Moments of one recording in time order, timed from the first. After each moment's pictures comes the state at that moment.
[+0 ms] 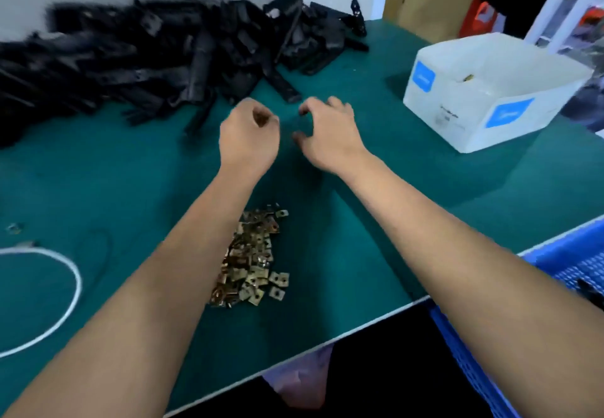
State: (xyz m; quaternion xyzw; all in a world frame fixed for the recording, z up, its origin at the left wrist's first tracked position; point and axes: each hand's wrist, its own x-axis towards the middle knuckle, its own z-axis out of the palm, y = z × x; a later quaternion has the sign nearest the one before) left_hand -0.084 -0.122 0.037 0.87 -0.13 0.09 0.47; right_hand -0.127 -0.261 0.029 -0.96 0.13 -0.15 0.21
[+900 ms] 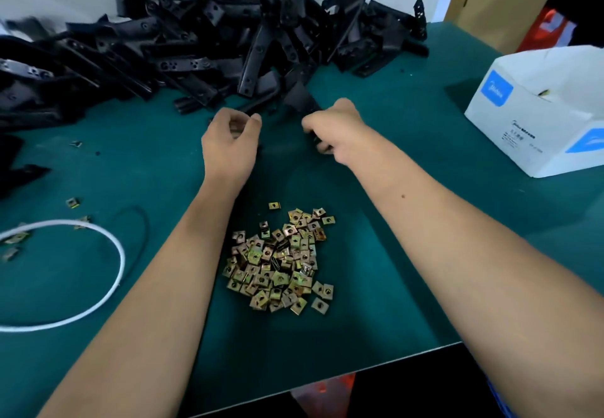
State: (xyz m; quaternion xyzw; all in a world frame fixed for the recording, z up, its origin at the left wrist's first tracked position) left_hand -0.048 -0.031 0.010 0.82 -0.03 0.11 0.57; right_hand -0.057 -0.204 0.039 -0.75 0.25 -0.06 0.60
